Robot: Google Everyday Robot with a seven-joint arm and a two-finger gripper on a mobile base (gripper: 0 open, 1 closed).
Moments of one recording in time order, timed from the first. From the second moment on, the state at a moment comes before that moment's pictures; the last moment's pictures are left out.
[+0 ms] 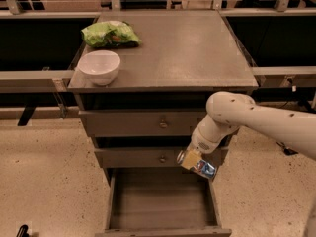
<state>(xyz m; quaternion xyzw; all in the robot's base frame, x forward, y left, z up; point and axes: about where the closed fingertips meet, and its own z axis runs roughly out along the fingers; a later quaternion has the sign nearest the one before) 0.551 -0.122 0.592 -0.56 0.81 0.13 0.11</state>
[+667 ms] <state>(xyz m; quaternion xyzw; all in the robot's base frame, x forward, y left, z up) 0.553 -0.110 0.489 -0.54 0.82 0.16 0.08</state>
